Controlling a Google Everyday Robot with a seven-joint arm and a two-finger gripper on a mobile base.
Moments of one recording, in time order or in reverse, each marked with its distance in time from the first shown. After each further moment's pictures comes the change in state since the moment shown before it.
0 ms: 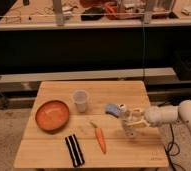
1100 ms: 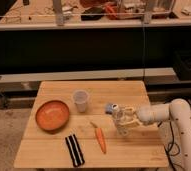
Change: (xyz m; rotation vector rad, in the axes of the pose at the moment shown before) arm 0.010 -0.002 0.031 0.054 -0.002 -0.057
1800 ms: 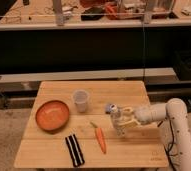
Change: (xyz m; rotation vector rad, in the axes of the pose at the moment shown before) arm -0.008 0.002 0.007 0.055 0.057 0.006
